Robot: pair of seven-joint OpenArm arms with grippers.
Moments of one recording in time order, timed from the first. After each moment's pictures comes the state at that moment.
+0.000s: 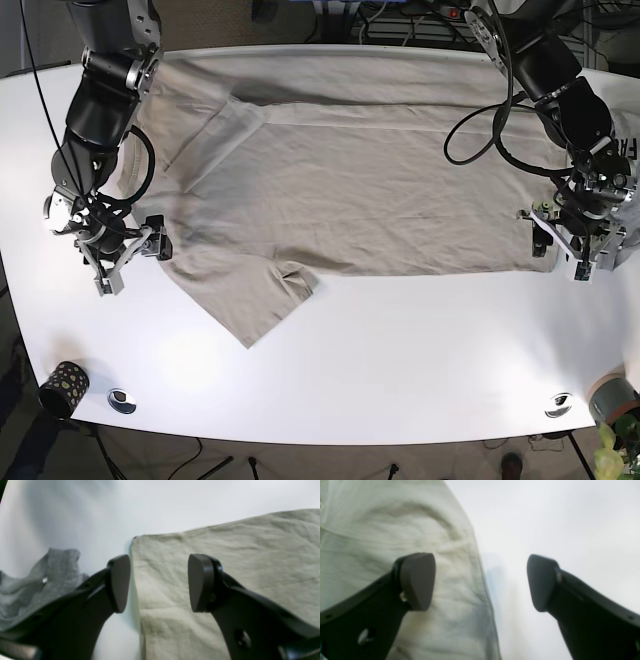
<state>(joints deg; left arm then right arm) -10.5 -5.5 -34.9 88.3 3.7 -40.1 43.5 21.4 18.2 25.4 57.1 5.7 39.7 -41.0</state>
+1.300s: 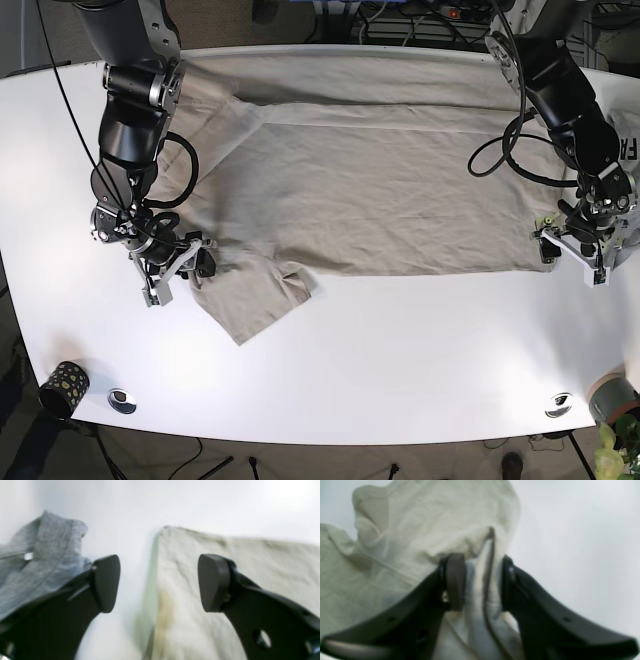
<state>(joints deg) -17.6 -10.1 -34.9 68.1 4.1 -27.8 37.6 25.5 12.4 20.0 45.4 6.3 39.9 -30.1</state>
